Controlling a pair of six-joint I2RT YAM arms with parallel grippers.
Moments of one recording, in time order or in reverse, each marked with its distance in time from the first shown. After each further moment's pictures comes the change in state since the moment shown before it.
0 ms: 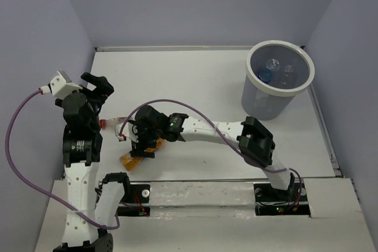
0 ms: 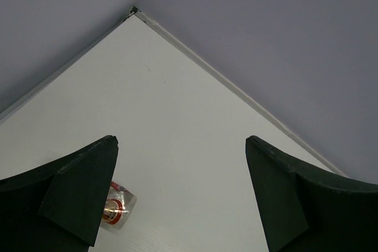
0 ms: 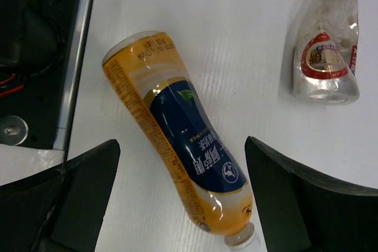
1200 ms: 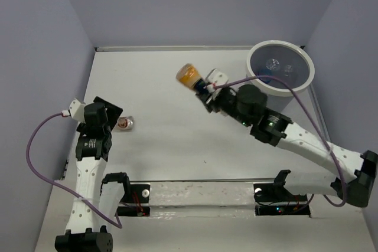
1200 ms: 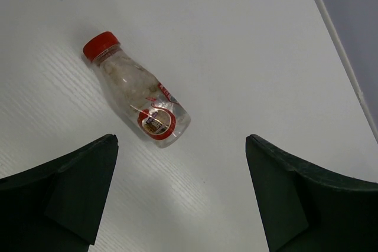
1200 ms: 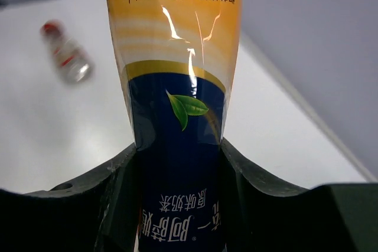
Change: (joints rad) left arm -0.002 -0.018 -0.266 -0.183 -0.038 -0.286; right arm -0.172 -0.850 -0.662 0.312 0.473 0.125
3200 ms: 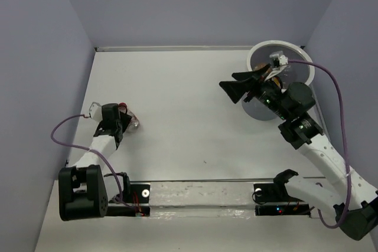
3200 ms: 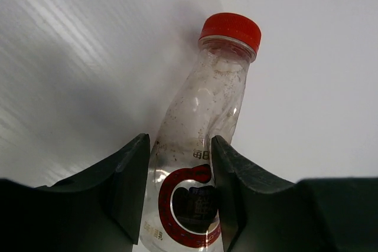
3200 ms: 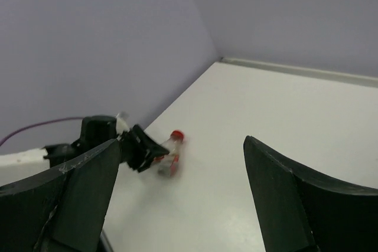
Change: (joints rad) left arm 0.000 0.465 -0.285 0.553 0.086 -0.136; right arm -0.587 -0.359 -0.161 0.227 -0.412 0.787
